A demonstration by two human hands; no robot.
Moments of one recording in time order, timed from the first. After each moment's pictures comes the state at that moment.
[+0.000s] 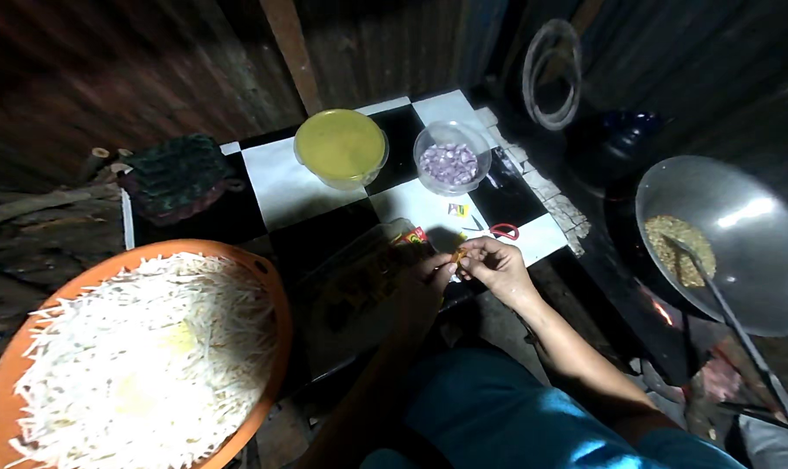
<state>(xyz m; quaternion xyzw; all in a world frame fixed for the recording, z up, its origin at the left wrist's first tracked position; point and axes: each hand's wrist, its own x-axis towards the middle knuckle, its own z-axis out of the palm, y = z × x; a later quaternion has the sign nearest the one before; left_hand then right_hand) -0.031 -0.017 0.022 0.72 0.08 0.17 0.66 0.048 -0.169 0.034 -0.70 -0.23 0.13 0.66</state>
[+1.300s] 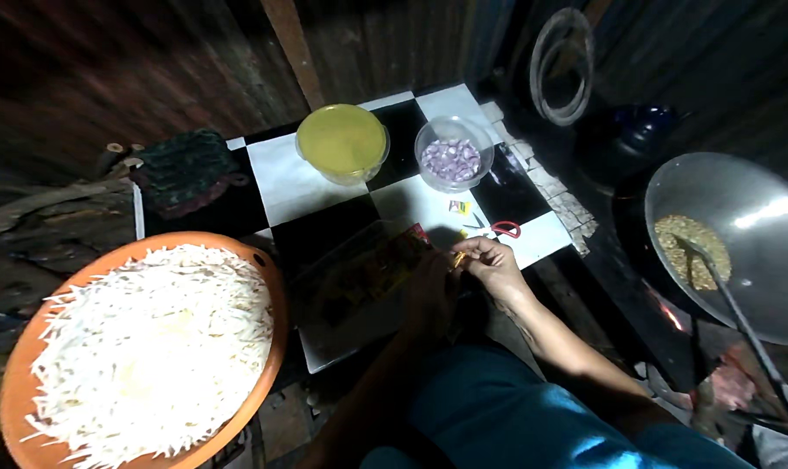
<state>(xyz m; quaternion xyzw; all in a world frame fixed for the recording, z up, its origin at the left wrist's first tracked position) -0.035 -0.040 0.008 0.88 0.03 0.22 0.41 0.049 -0.169 0.027 -0.67 -0.17 0.19 0.70</state>
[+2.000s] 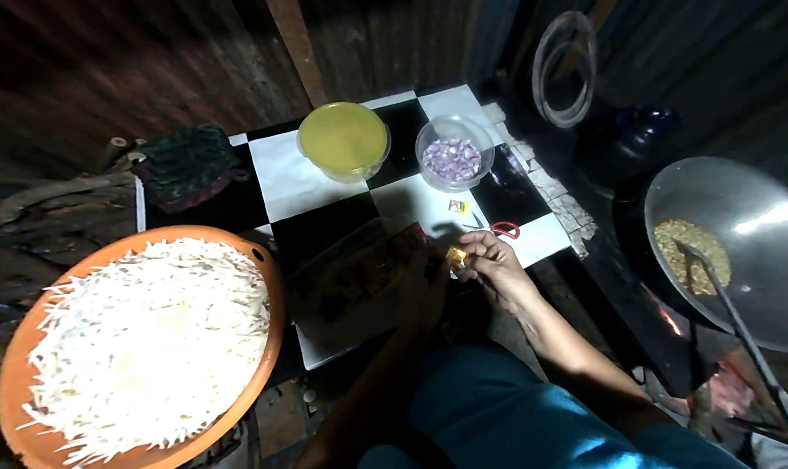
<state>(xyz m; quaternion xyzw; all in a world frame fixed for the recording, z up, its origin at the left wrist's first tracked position) -0.031 -0.040 0.020 0.79 0.18 0.13 0.57 0.056 -0.181 0.023 -0.58 -0.13 0.28 0.75</state>
